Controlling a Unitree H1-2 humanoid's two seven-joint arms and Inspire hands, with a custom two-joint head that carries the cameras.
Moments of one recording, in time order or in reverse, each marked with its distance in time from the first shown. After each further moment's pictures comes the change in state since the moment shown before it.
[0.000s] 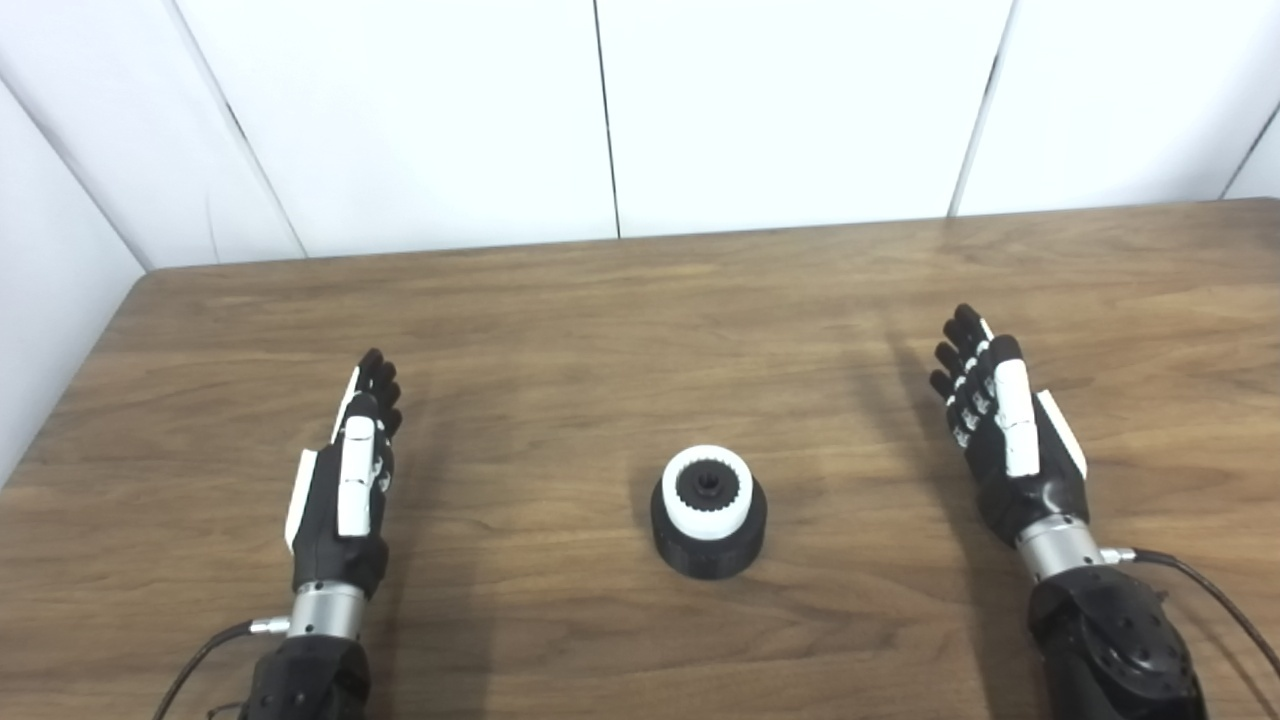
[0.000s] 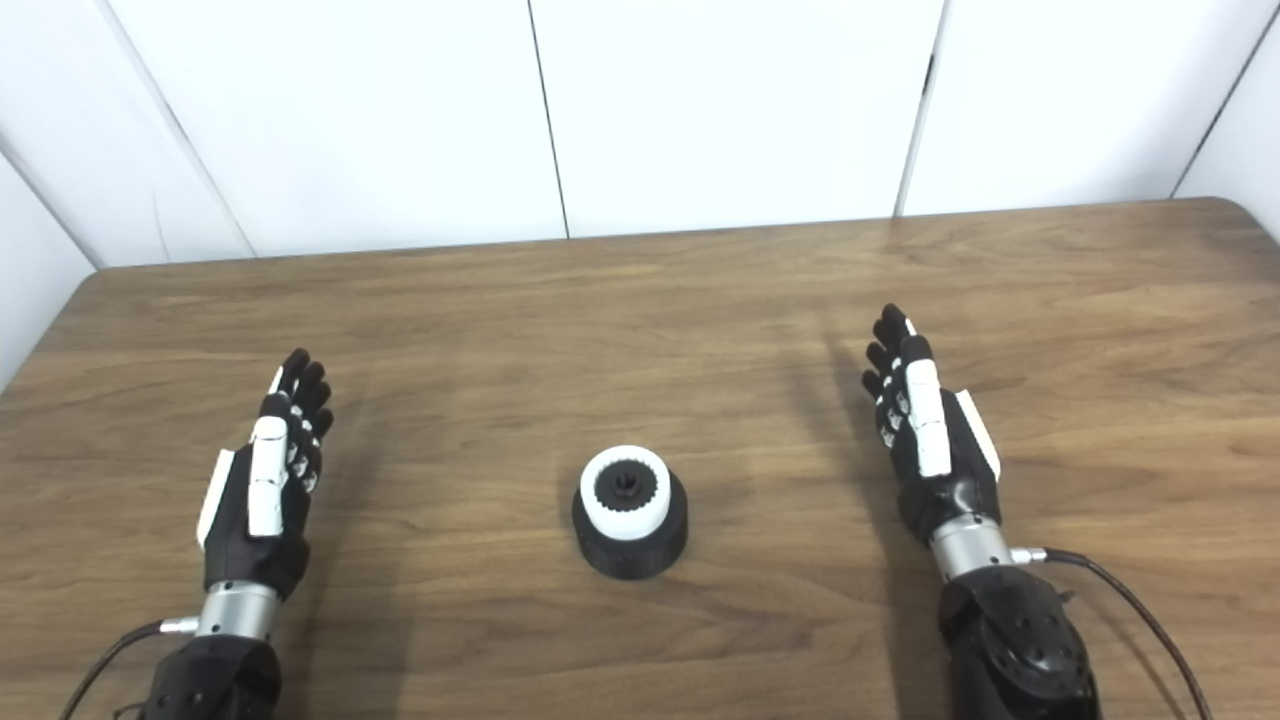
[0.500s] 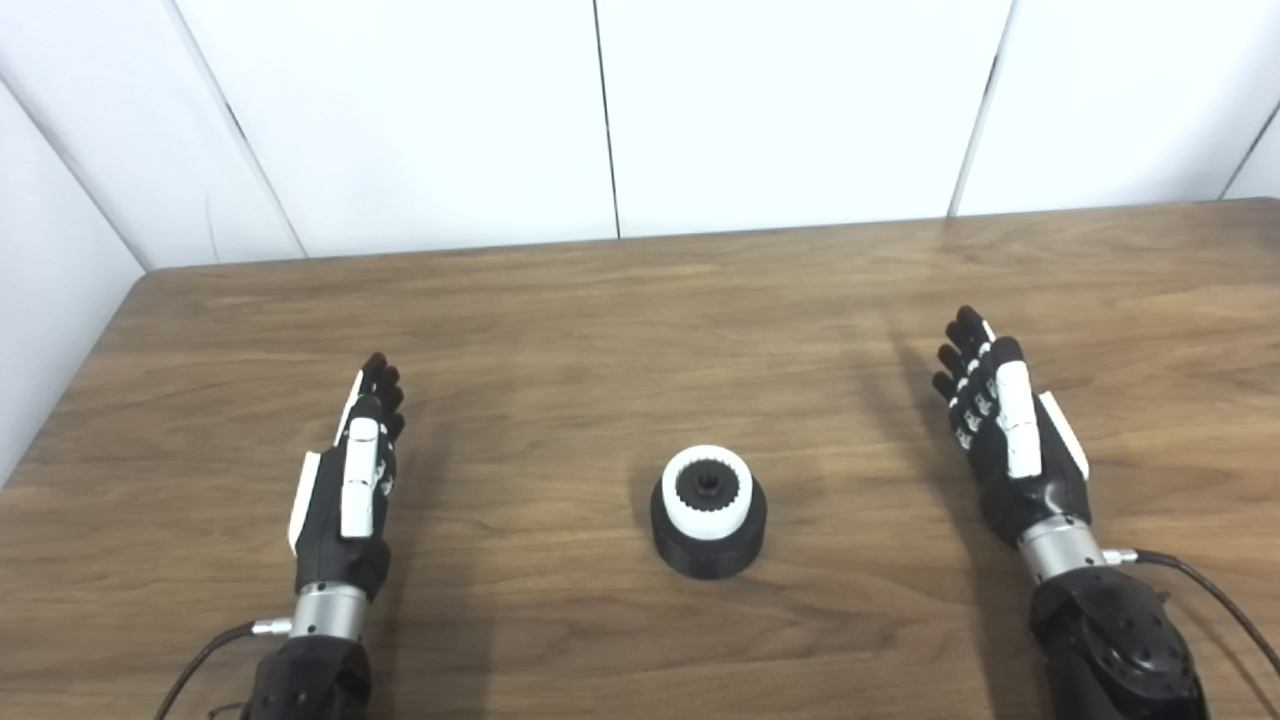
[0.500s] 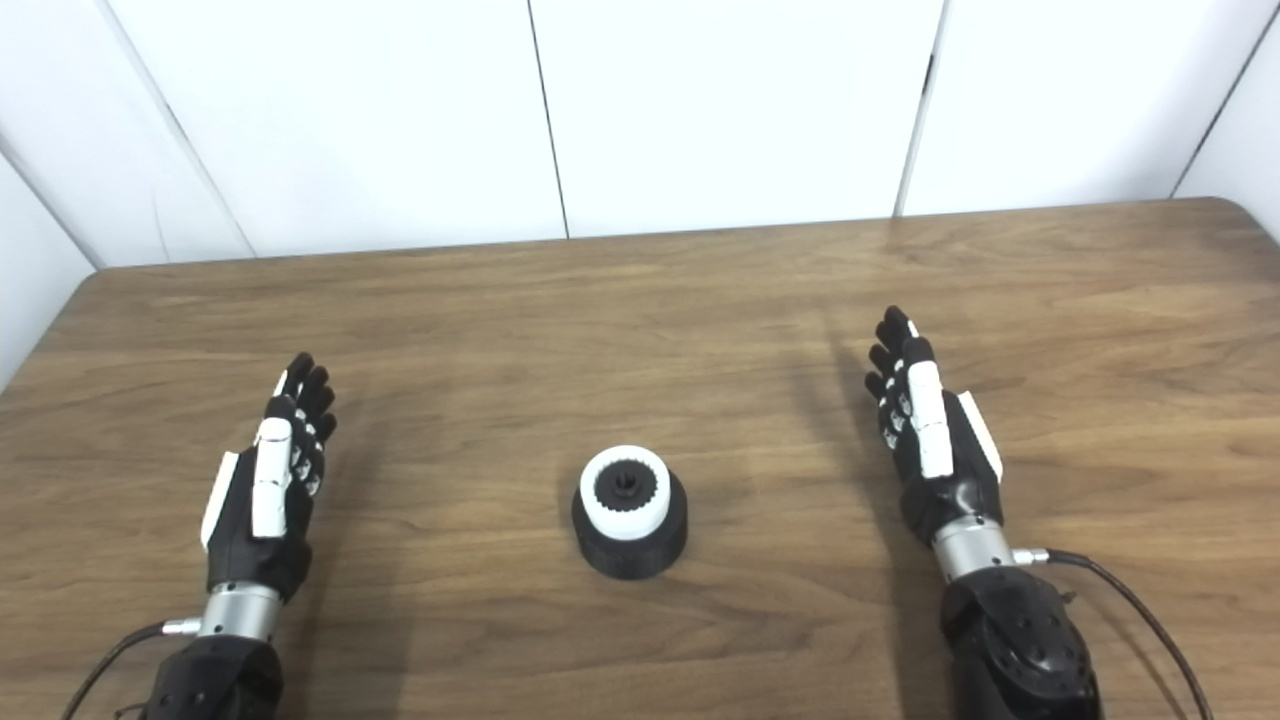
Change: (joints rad) left arm 0.001 0.001 -0.004 0.000 0.004 0.019 0.005; right arm 0.000 -0.011 0.002 0.017 0.000 -0.007 0.000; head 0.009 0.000
